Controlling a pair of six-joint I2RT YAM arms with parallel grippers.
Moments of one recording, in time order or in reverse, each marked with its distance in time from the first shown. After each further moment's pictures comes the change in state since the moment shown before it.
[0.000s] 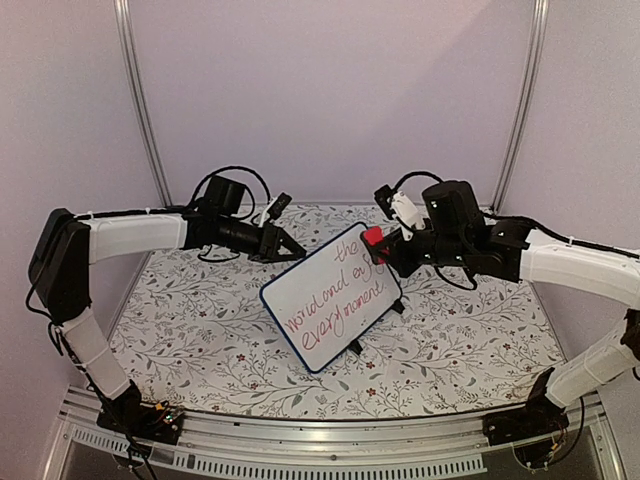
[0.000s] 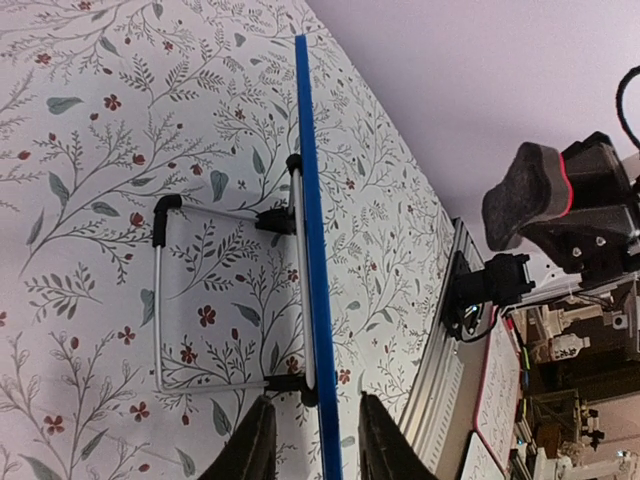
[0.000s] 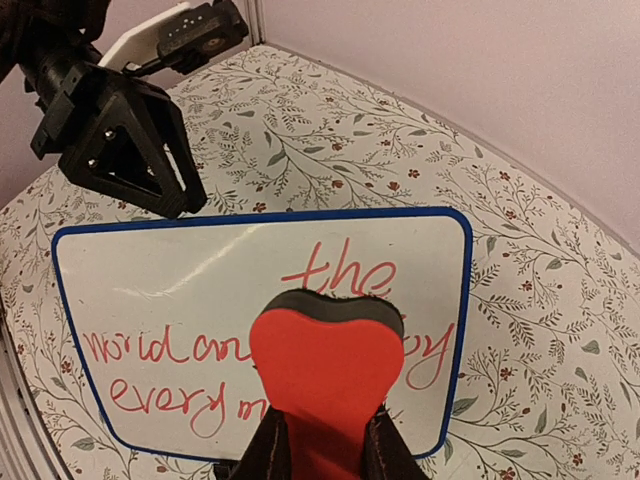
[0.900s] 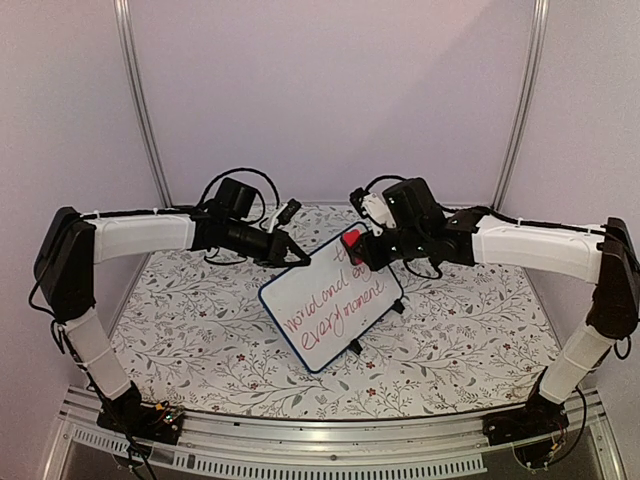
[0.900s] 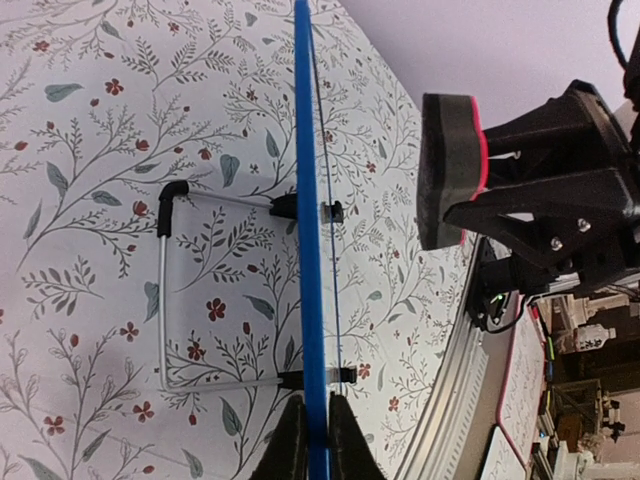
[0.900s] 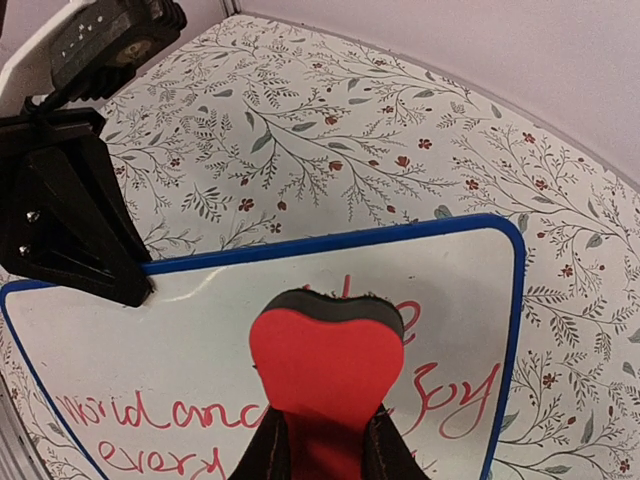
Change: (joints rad) left arm -0.050 0.027 0.033 -0.060 -0.082 0.054; right arm -0.028 0.268 0.176 -0.015 0.021 0.111
